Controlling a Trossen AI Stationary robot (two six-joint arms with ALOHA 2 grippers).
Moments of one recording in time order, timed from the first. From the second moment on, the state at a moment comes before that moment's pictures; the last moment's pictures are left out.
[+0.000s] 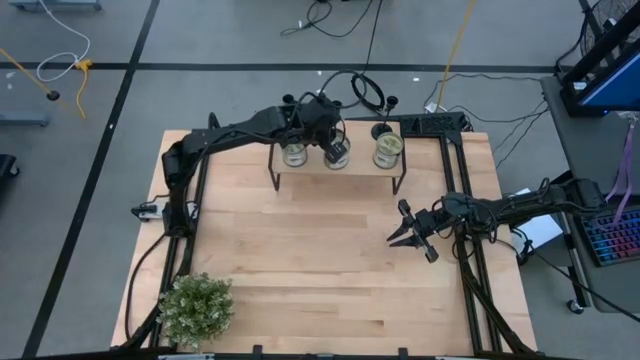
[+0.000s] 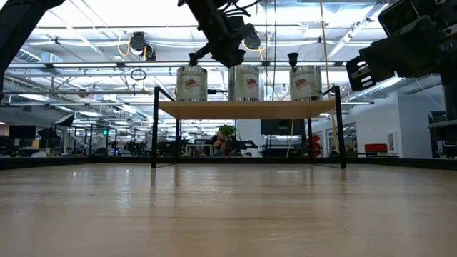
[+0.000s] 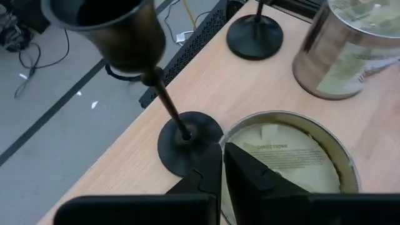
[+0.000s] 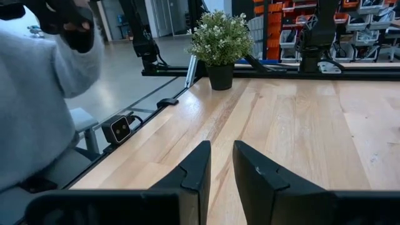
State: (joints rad) left arm 0.35 1.94 1.95 -0.81 -0.26 -0.16; right arm 0.04 0.73 0.09 0.57 -0.39 0.09
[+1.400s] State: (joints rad) left arm -0.15 0.51 0.47 -0.24 -0.27 0.01; right arm -0.11 0.33 0.09 0.21 -0.29 0.07
